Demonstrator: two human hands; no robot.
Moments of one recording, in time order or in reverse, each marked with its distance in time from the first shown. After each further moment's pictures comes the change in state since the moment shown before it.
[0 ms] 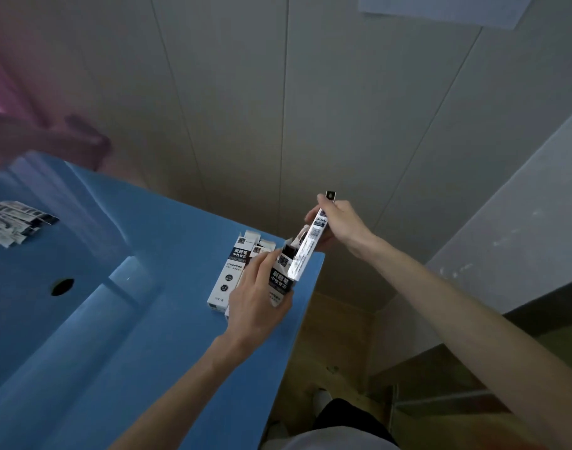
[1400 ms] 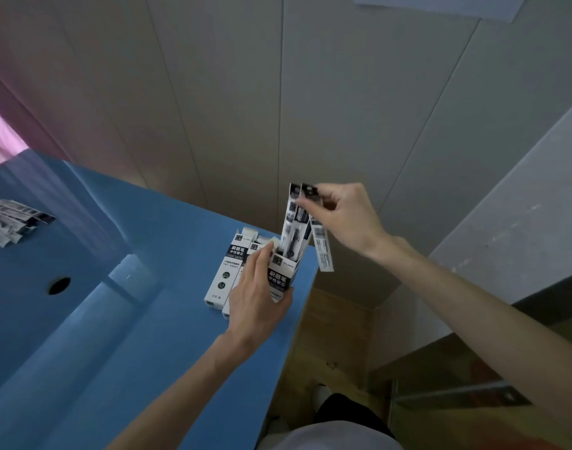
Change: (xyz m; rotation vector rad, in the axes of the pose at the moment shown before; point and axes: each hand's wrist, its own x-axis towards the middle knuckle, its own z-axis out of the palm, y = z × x) left_hand 0.000 0.011 0.004 0.028 -0.015 -0.078; right_hand -0.032 -0.020 -0.011 -0.378 0.093 -0.645
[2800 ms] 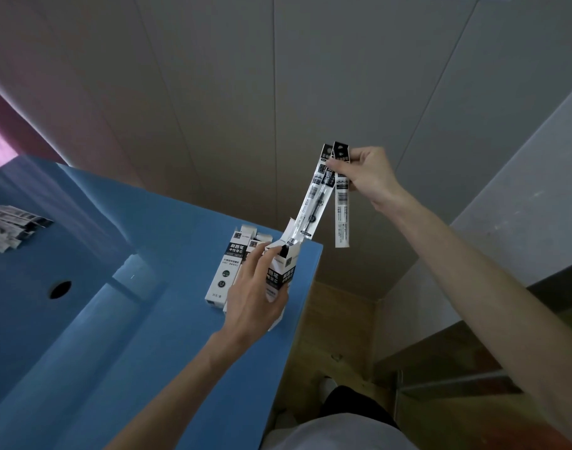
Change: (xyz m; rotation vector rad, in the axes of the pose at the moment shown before) left_hand 0.003 -0.016 0.000 -0.082 -0.050 0.126; right_hand 0.047 0.039 -0.037 0.375 0.128 0.478
